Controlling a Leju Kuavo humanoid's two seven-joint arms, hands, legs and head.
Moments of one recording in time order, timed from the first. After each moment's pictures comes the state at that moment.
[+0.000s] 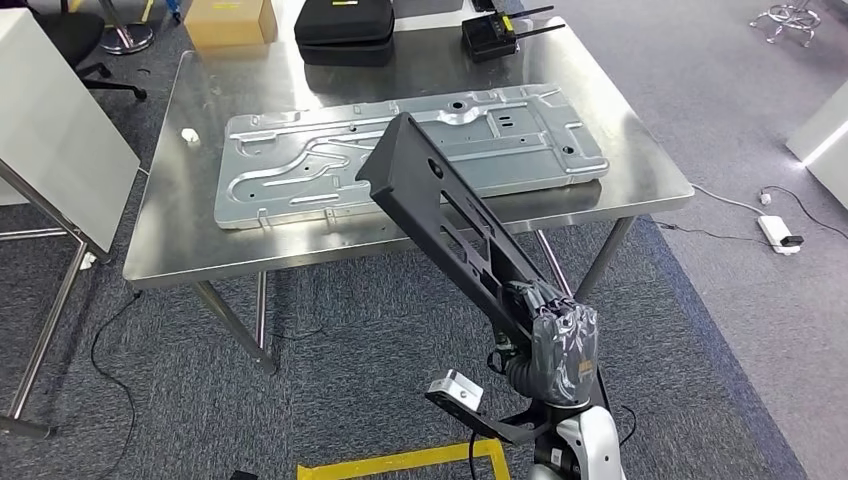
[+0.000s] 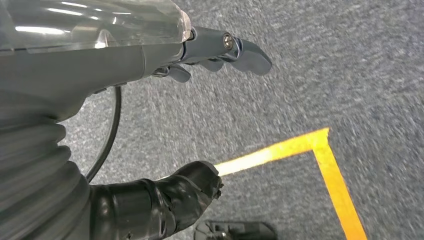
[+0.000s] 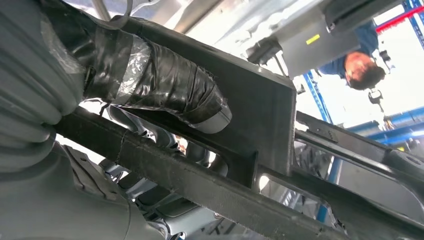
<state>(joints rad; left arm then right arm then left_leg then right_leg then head) -0.08 -0.17 1.08 -0.22 -1.27 0.25 -0.39 -0.07 0.01 0.51 -1.59 1.24 -0.61 -0.16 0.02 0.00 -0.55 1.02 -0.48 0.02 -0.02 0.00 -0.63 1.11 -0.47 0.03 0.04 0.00</state>
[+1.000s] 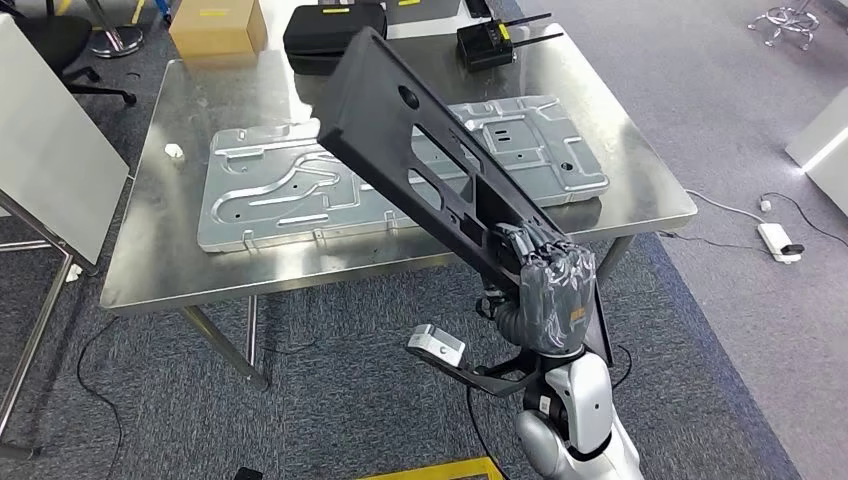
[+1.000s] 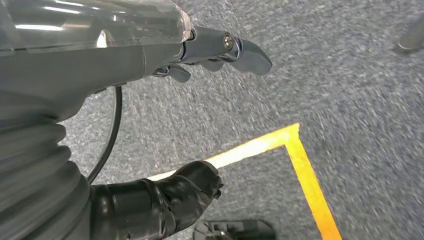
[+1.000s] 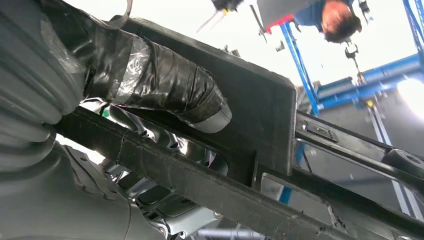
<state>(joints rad) -0.09 -0.17 1.07 -0.22 -1.30 0.24 -0.40 -0.27 0.03 0.56 -1.57 1.33 -0.61 -0.11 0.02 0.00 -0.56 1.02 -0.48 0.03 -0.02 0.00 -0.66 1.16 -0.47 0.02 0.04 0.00</state>
